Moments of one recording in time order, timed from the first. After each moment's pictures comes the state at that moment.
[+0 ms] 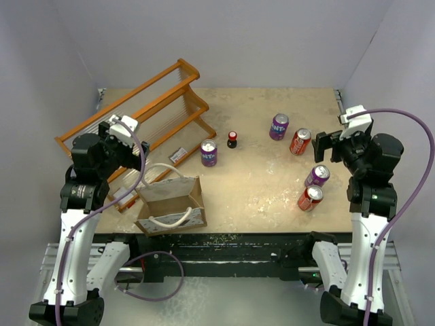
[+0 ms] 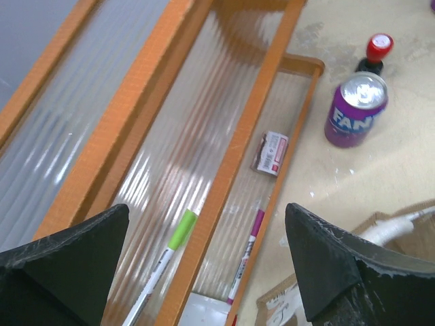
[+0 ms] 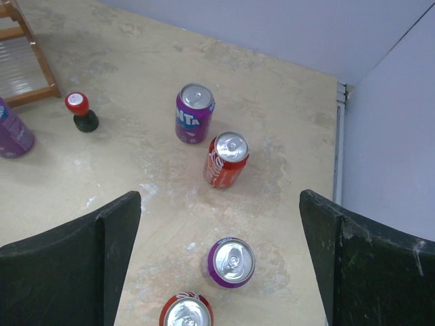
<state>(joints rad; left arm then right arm) -0.04 0.77 1.00 -0.55 0.23 0.28 -0.23 0.76 1.12 -0.61 -0.37 -0.28</state>
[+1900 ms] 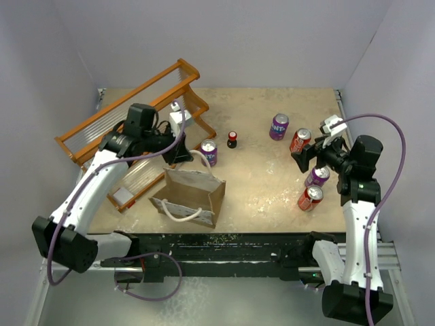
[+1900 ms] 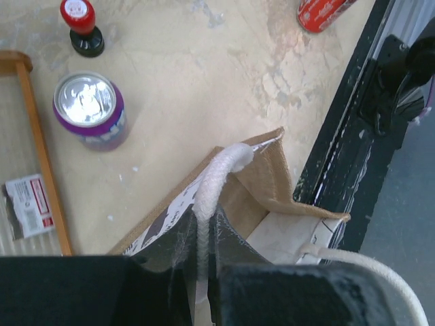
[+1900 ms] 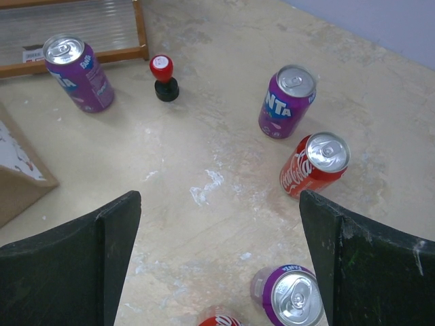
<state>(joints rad) -0.34 1.22 1.24 -0.78 0.72 0.26 -0.23 0.80 0.88 -0.45 -0.70 -0.32</state>
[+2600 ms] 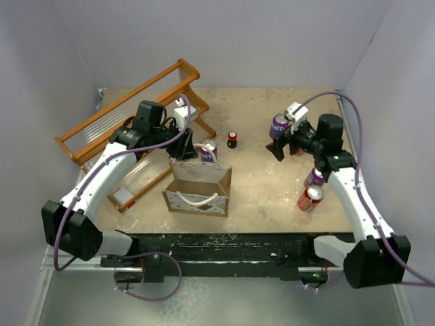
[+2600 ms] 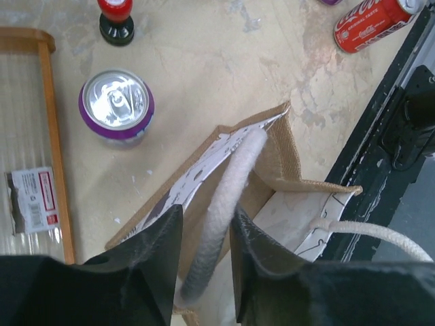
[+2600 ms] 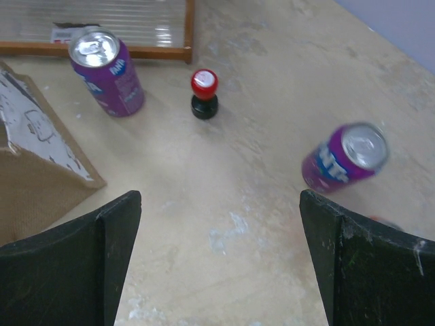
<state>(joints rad) -0.37 1.38 1.29 -0.67 0.63 0.11 0.05 1.09 0.94 -0.30 -0.58 -0.35</state>
